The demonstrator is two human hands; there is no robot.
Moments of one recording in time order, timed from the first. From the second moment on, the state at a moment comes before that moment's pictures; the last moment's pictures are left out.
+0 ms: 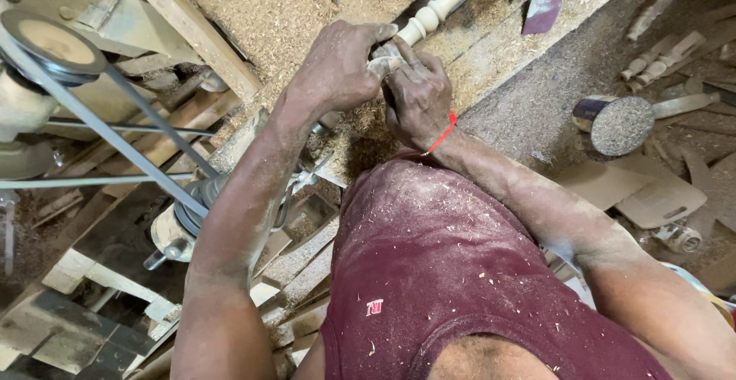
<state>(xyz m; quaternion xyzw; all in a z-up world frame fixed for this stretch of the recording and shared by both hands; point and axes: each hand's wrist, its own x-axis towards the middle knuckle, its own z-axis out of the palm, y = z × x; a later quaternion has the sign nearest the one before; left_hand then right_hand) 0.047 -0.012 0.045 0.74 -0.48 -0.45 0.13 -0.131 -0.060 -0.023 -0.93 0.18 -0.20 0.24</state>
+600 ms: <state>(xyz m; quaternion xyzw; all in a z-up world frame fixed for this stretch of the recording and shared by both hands) 0.041 -0.028 0.053 0.73 -0.53 -0.34 0.26 -0.159 -0.113 -0.022 -0.76 0.27 -0.35 0.47</state>
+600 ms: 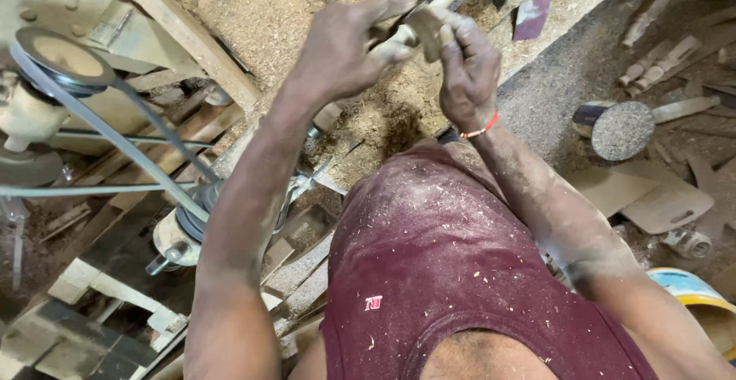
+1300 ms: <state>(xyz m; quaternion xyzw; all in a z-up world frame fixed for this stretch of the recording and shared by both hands) 0.052 -0.049 -0.021 0.66 -0.62 -0.20 0.38 -0.157 -0.127 -0.049 -0.88 0.22 -0.33 0.24</state>
